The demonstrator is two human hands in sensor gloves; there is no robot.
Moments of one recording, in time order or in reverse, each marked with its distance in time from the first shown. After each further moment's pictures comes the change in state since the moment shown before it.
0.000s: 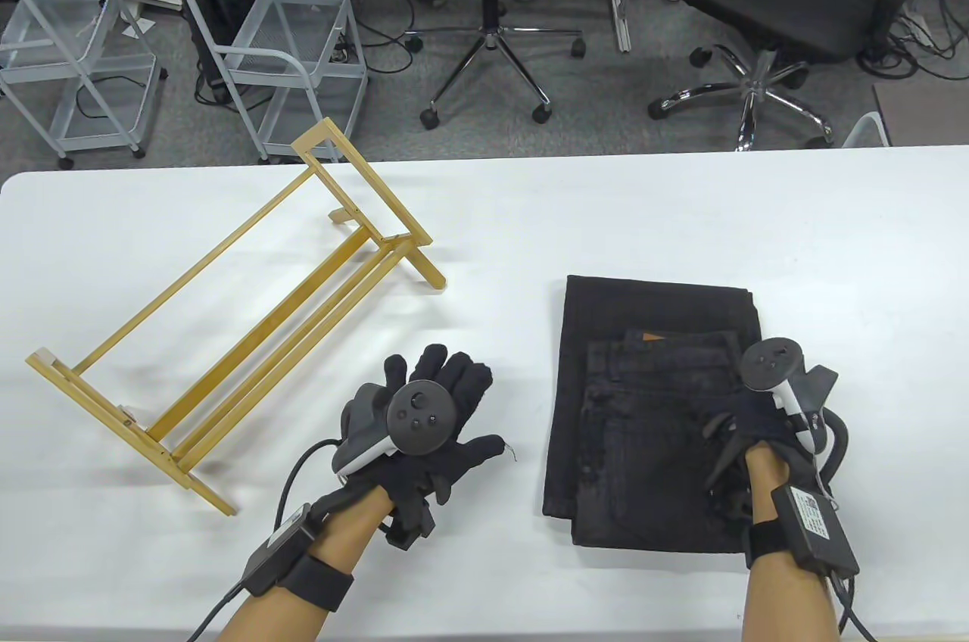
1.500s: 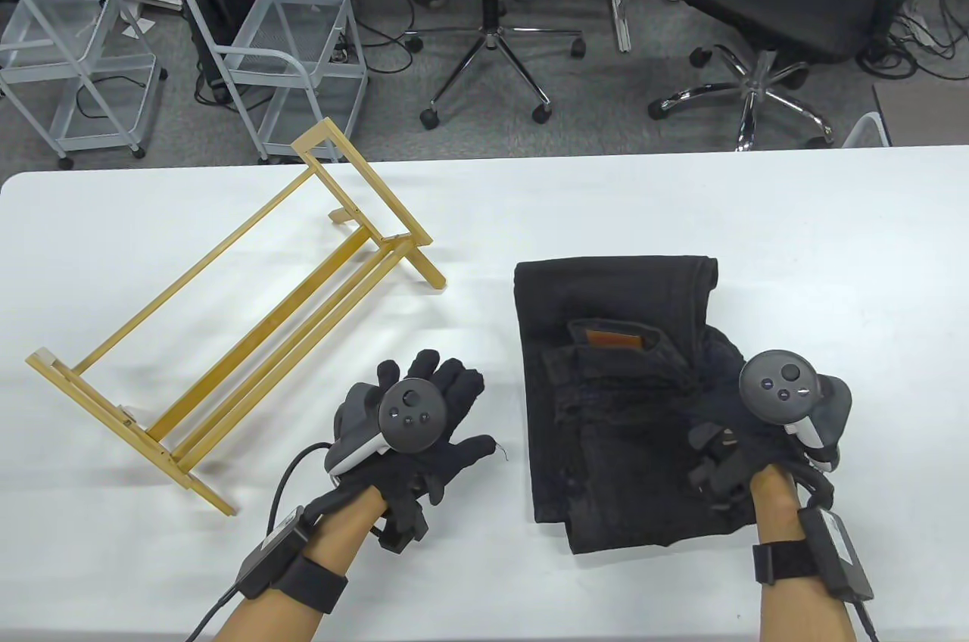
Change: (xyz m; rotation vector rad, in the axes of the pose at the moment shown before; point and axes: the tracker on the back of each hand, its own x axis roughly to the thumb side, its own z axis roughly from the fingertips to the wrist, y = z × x) left_hand -0.009 0.000 0.003 -0.023 0.033 0.024; right_hand 0.043 -0.033 0.058 -0.193 -0.705 -0.256
